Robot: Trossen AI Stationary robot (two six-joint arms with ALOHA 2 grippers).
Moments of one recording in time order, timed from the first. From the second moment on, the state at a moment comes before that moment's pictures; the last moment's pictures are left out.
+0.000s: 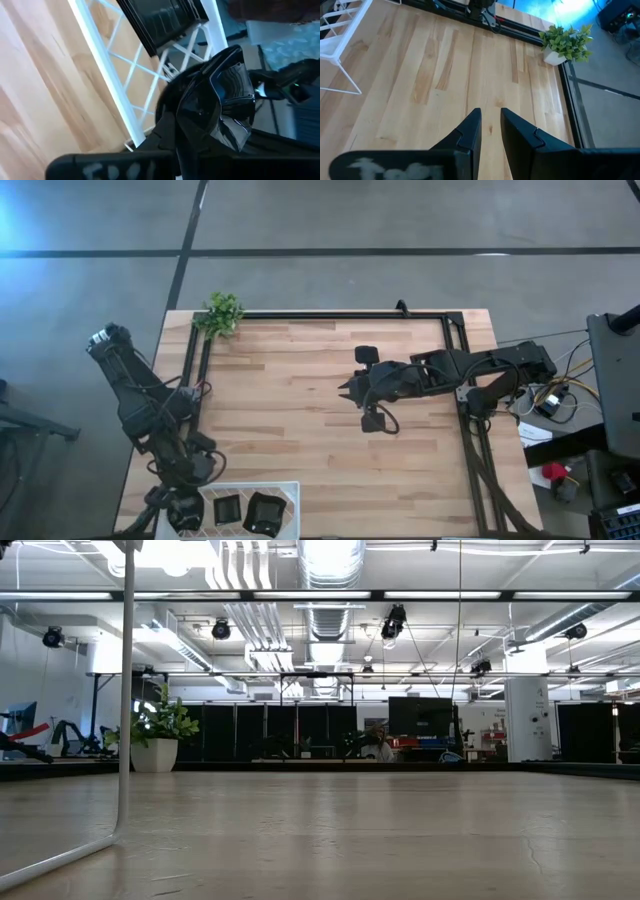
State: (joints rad) left arm -0.92 1.08 1.07 -0.96 0.26 -0.67; right arm 0.21 1.52 1.60 -0.77 0.29 -0.12
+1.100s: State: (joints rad) left arm -0.92 0.98 1.17 -0.97 -0.09 -0.44; right arm 0.21 1.47 1.60 -0.77 0.22 -0.11
